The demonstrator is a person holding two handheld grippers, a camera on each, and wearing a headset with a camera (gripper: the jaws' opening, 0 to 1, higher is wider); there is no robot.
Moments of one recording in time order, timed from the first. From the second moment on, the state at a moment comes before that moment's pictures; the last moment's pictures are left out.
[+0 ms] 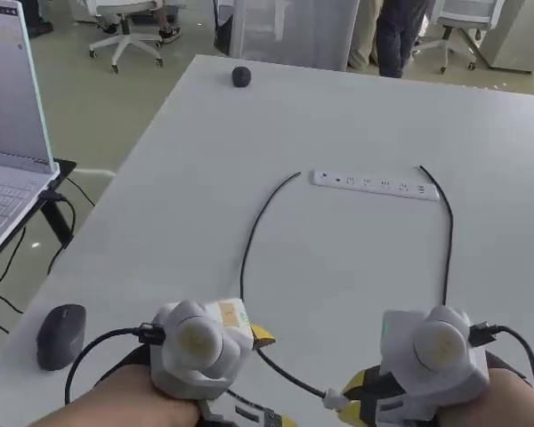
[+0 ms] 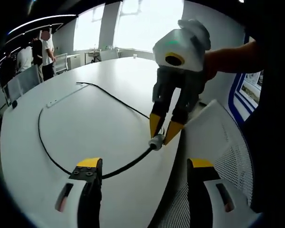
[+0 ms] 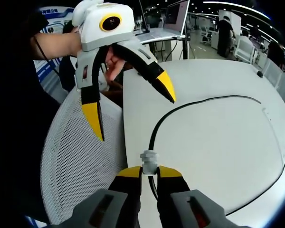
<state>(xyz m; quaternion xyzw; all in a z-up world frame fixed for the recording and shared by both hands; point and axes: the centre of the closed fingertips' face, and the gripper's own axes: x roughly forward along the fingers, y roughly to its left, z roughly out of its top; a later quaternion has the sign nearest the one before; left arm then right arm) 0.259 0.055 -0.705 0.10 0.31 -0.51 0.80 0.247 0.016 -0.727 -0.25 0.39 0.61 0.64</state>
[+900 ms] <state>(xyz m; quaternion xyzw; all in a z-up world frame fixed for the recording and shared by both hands) 0.259 0.003 -0.689 -0.09 0.33 -0.56 0.75 0.241 0.007 -0.695 -0.30 0.33 0.64 0.63</state>
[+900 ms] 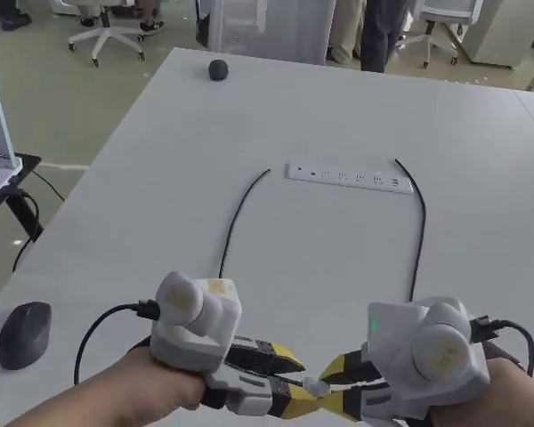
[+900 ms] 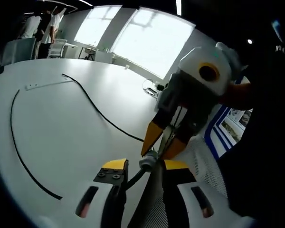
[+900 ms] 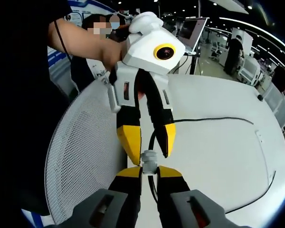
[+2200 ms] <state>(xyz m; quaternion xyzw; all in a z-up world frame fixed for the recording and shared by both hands) 0.244 -0.005 -0.688 -0.11 0.36 -0.59 0.71 0.233 0.002 -0.694 -0.32 0.30 0.65 0.62</state>
